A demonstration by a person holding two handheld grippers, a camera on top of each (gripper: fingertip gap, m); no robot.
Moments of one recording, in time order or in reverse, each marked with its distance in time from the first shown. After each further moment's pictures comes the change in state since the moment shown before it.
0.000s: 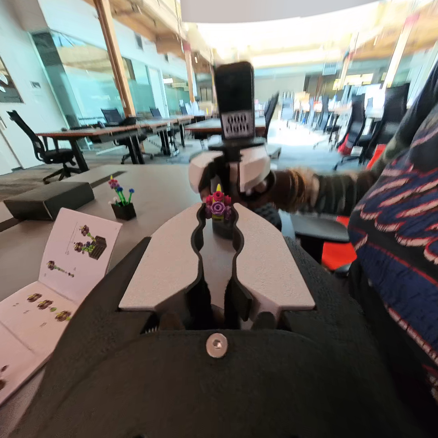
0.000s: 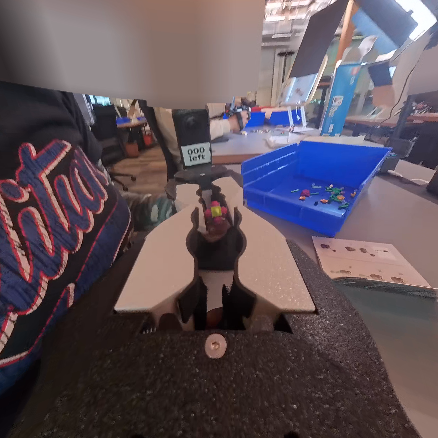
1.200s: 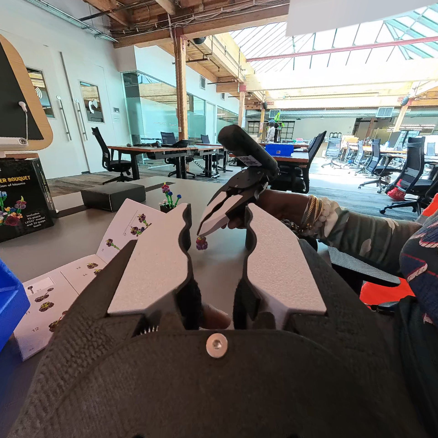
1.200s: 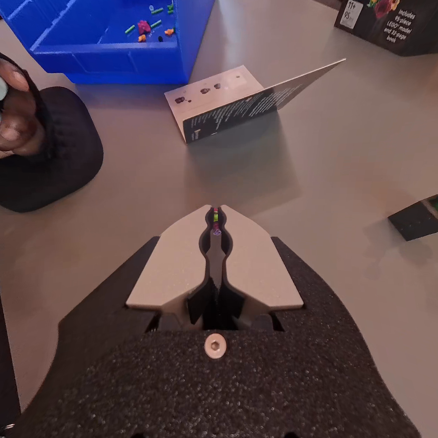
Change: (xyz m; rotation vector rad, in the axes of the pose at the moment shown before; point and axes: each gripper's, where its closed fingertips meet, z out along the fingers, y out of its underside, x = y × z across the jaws) left arm -0.039 -0.009 -0.026 0.151 -0.226 -0.073; right arm 0.116 0.098 -0.077 -0.570 0.586 0.224
